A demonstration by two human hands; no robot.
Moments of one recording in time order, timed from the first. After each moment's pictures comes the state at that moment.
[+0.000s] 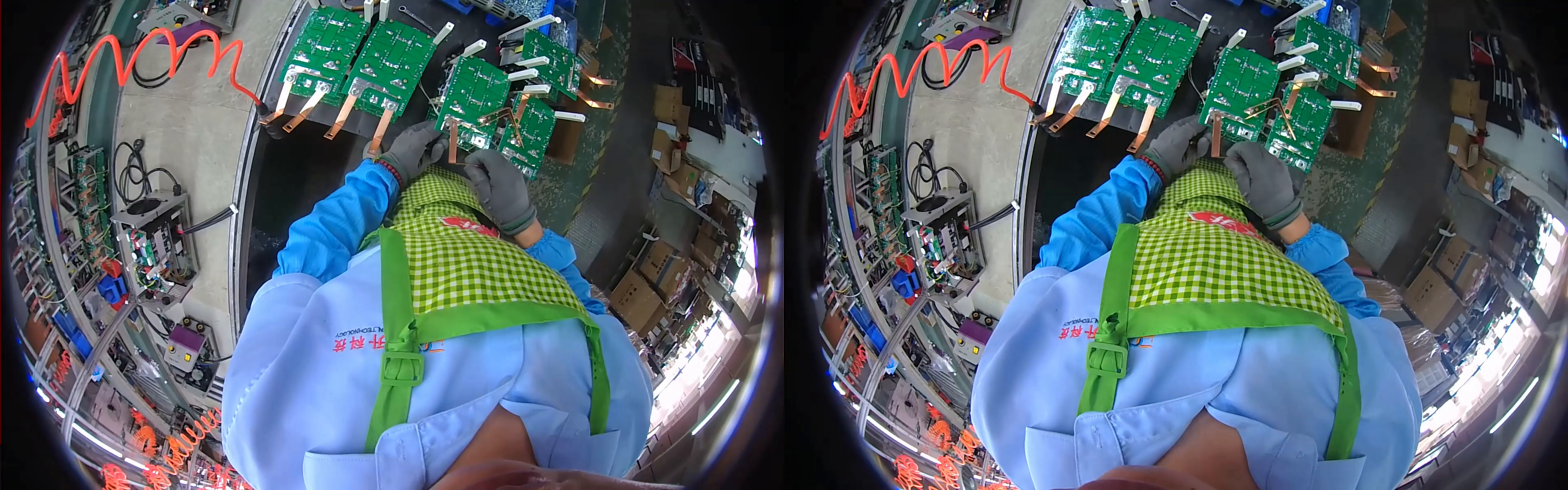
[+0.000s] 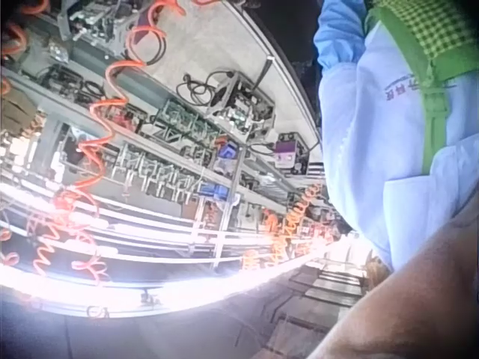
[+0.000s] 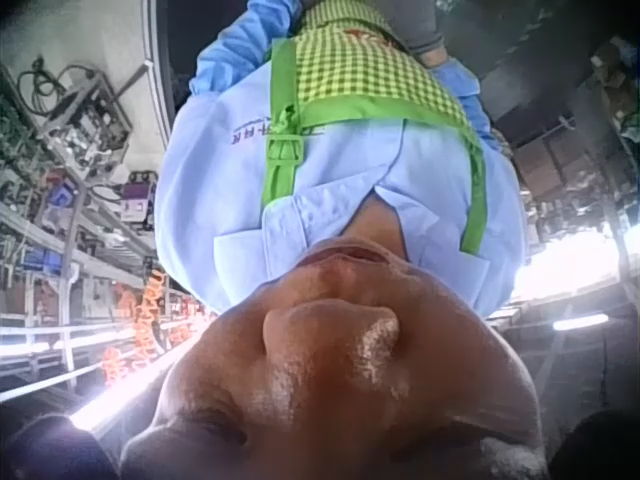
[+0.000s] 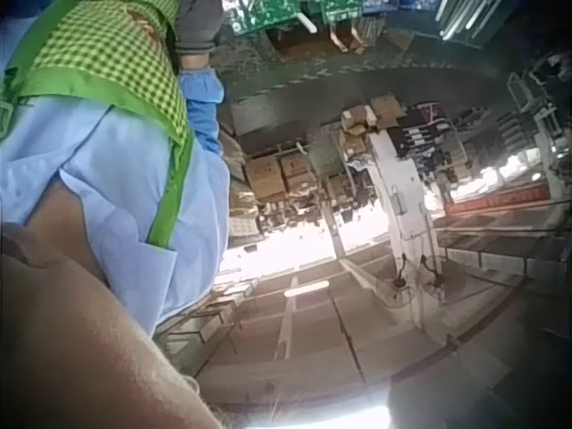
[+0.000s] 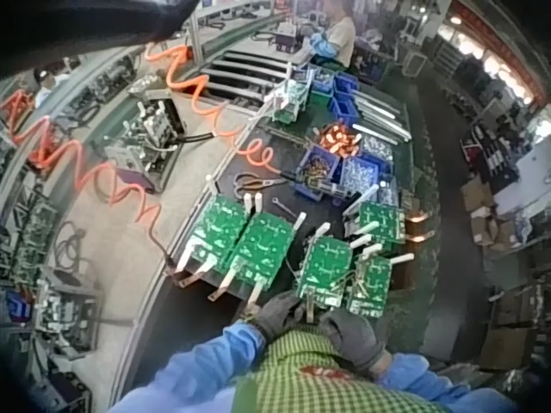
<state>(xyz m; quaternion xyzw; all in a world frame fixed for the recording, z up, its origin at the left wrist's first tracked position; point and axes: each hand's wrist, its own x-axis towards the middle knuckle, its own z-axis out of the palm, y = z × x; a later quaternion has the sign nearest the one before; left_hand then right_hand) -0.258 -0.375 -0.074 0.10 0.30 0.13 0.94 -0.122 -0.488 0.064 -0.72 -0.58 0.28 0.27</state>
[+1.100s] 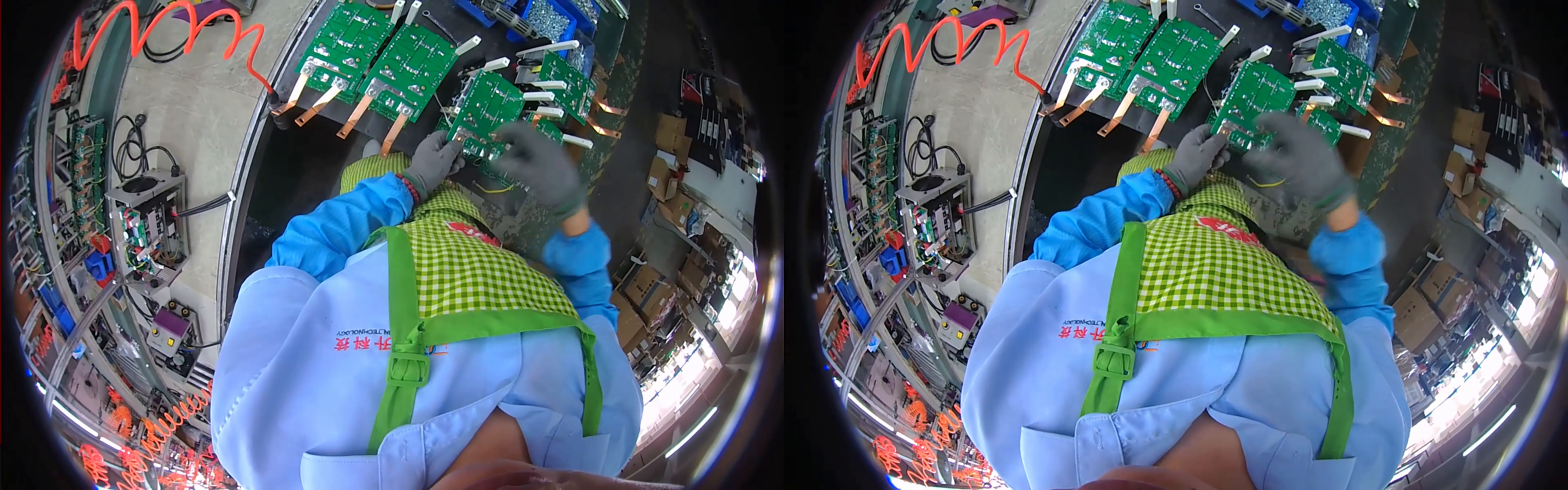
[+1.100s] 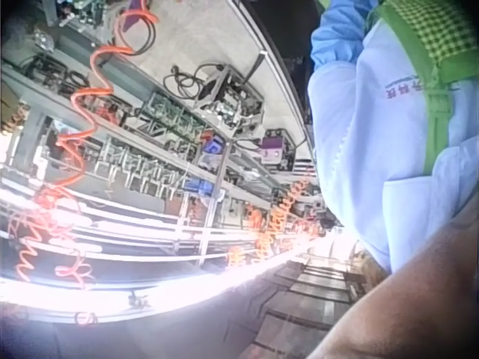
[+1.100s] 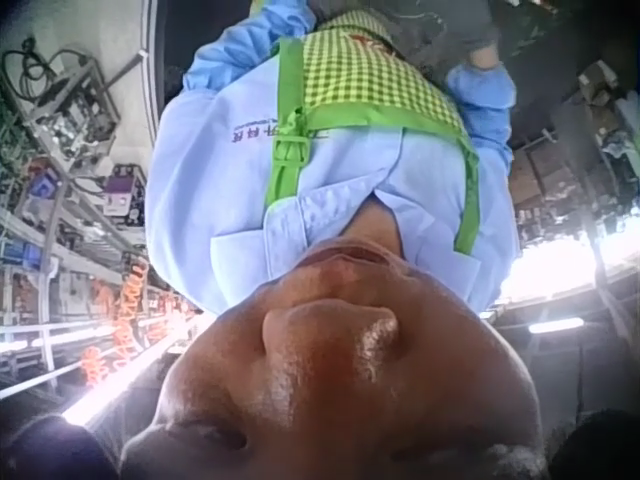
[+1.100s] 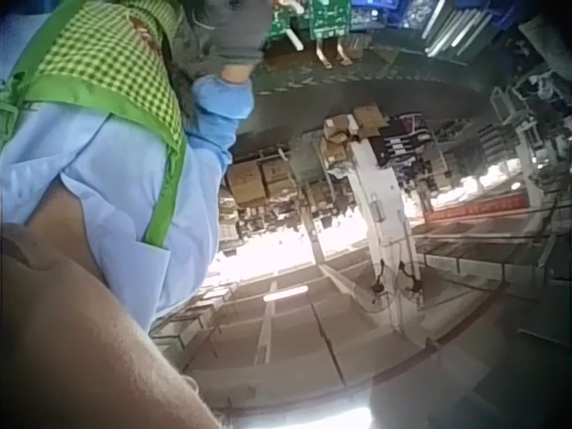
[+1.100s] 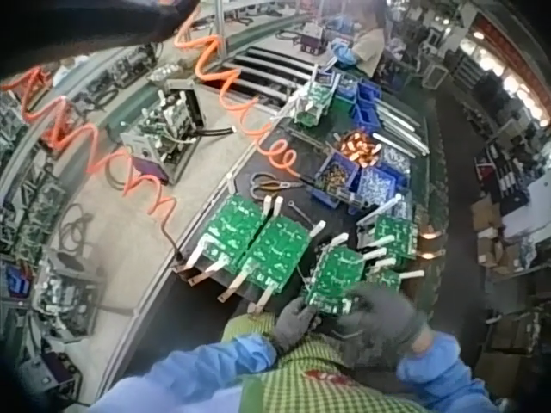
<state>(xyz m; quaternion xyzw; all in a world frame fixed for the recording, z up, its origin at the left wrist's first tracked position) -0.247 -0.395 -0.047 0.34 0.41 0.16 0.83 -0.074 -0.420 0.129 -0.69 -0.55 0.44 0.17</state>
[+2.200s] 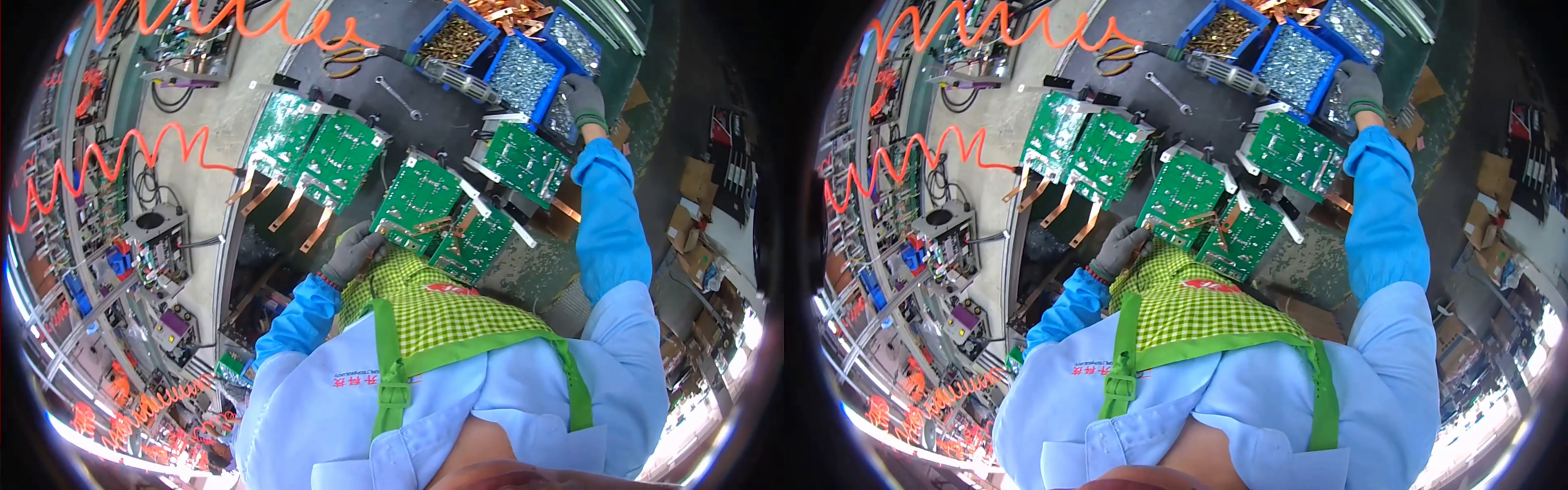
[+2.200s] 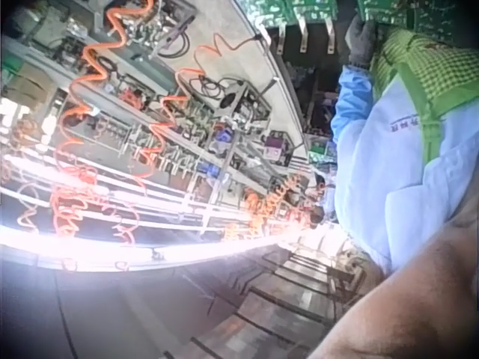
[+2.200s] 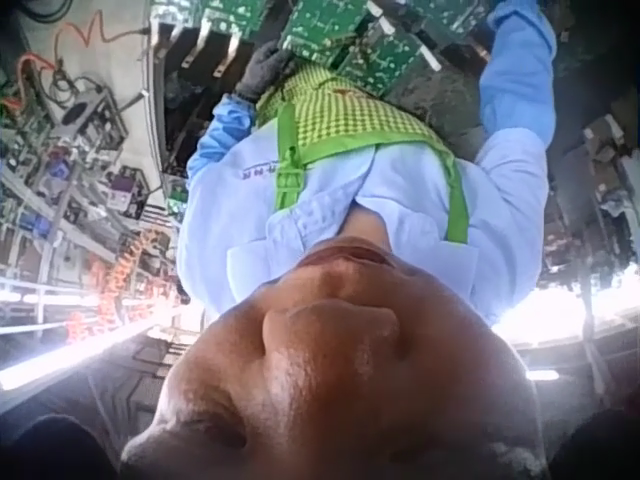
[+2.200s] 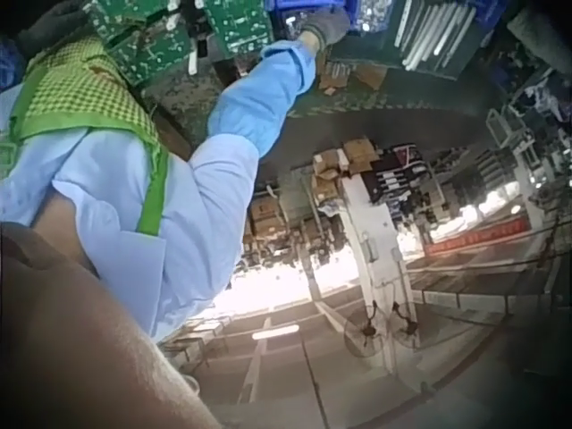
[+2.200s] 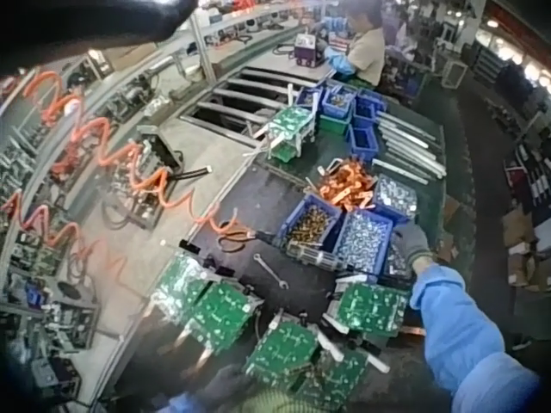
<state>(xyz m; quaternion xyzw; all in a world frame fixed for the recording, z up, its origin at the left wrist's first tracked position) -0.239 -0.393 -0.029 0.29 0.48 0.13 0.82 0.302 -0.239 -0.059 -0.83 -0.53 0.16 -0.02</state>
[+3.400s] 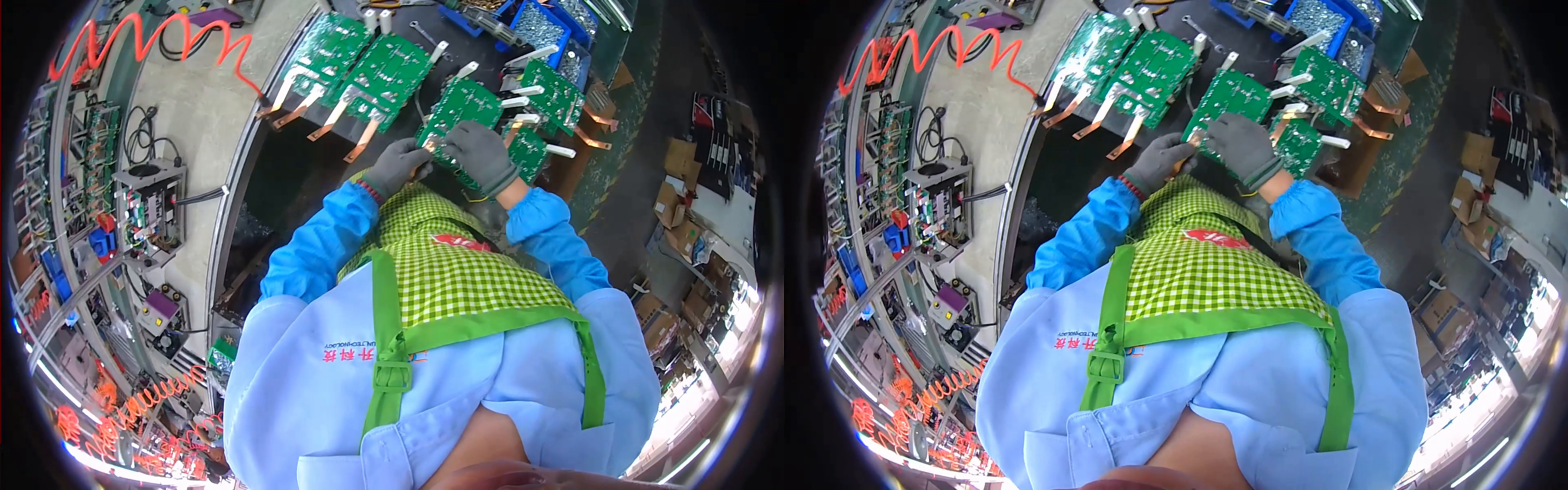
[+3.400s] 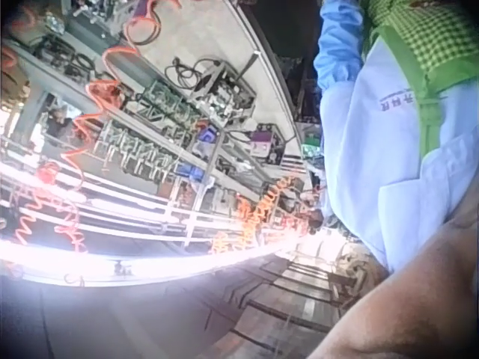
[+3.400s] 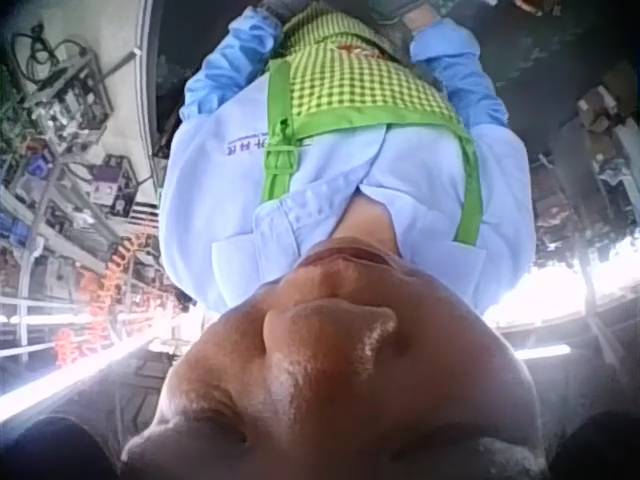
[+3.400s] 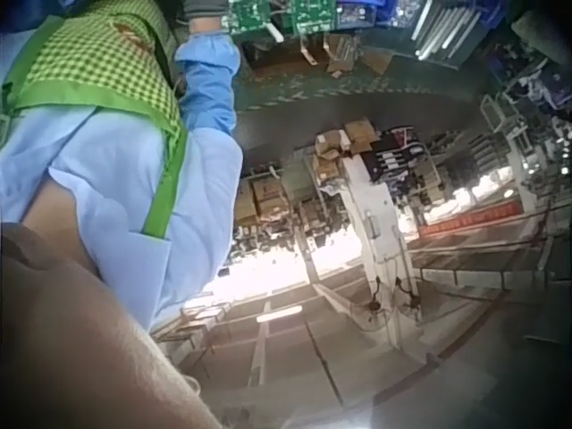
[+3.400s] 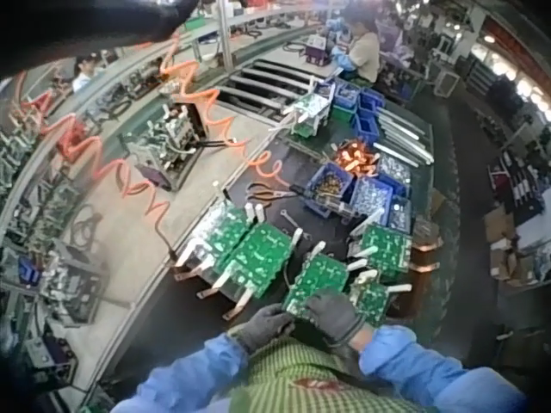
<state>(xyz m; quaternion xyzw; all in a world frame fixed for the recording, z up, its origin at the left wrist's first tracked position) -0.249 -0.381 -0.037 0.37 0.42 0.10 0.82 -0.053 -0.416 0.016 -0.60 -0.77 0.18 0.13</state>
